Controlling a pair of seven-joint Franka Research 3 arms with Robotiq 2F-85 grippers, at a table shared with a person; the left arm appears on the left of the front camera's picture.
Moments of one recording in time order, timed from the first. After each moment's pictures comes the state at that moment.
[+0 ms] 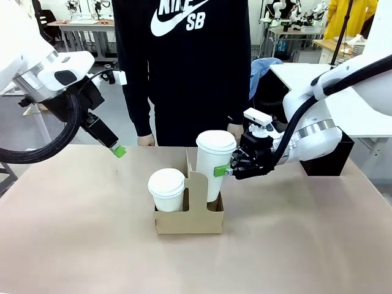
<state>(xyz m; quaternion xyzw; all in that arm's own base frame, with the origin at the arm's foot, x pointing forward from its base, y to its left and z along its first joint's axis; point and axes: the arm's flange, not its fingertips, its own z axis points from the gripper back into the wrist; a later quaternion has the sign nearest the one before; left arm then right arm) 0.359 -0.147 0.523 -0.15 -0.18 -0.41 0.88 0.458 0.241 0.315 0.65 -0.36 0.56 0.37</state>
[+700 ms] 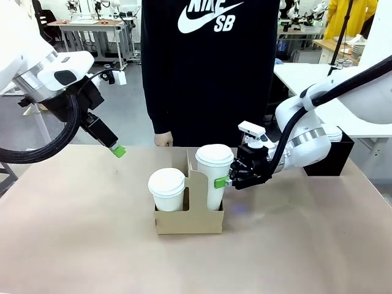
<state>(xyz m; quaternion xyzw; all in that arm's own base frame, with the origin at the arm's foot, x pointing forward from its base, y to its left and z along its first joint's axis) 0.359 -0.147 0.523 -0.15 -0.18 -0.41 0.88 0.468 0.244 0.274 0.66 -0.31 0.56 0.39</state>
